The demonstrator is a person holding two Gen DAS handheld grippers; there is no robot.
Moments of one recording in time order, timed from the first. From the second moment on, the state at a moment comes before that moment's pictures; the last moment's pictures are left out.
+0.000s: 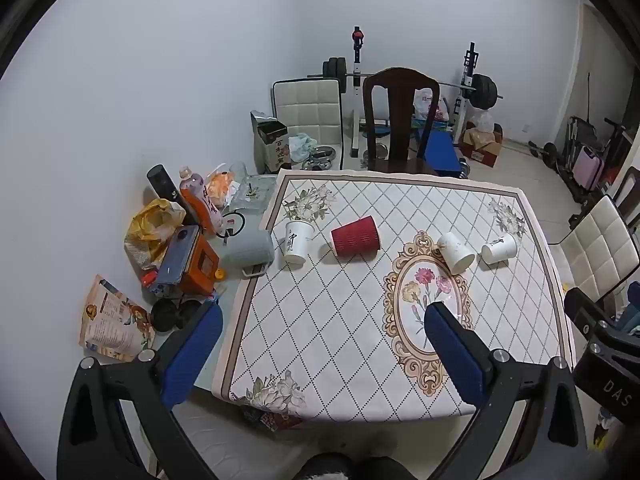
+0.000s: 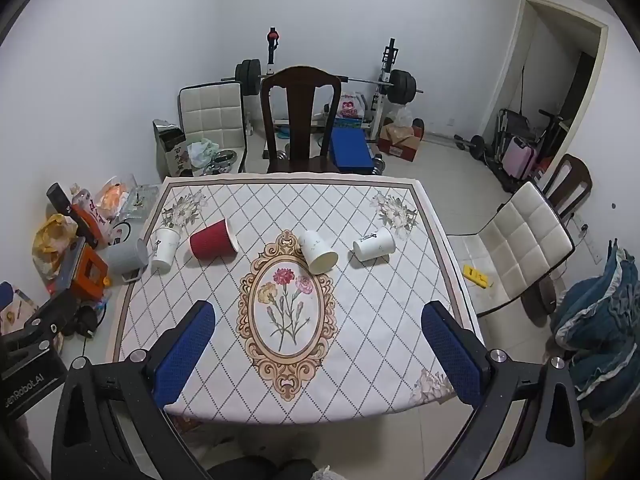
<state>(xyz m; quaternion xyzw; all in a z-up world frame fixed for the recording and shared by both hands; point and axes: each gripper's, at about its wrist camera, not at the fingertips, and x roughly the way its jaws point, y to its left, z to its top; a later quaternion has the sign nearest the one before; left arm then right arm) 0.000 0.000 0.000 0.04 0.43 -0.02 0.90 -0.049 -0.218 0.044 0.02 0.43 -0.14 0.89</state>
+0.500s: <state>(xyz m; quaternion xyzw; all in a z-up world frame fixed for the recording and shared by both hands) 0.001 -0.006 0.002 0.04 0.43 -0.02 0.90 -0.048 -0.217 0.042 0.01 0.43 -0.14 0.89</state>
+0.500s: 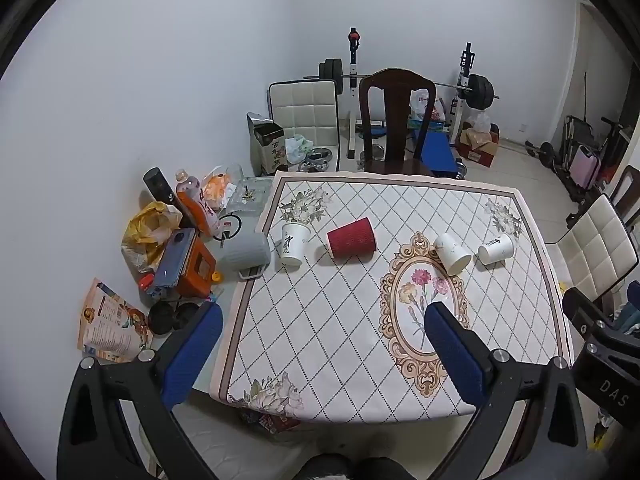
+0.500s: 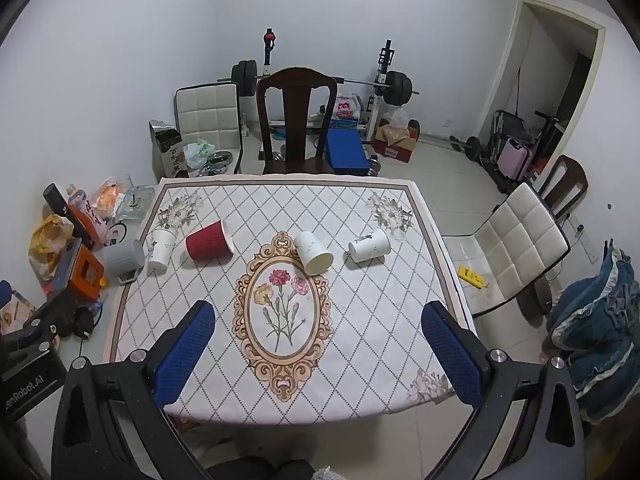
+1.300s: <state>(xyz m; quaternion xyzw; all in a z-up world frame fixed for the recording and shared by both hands) 0.001 -0.012 0.006 0.05 0.43 -0.03 0.90 -0.050 -0.229 0.047 0.02 0.43 -0.15 0.89</state>
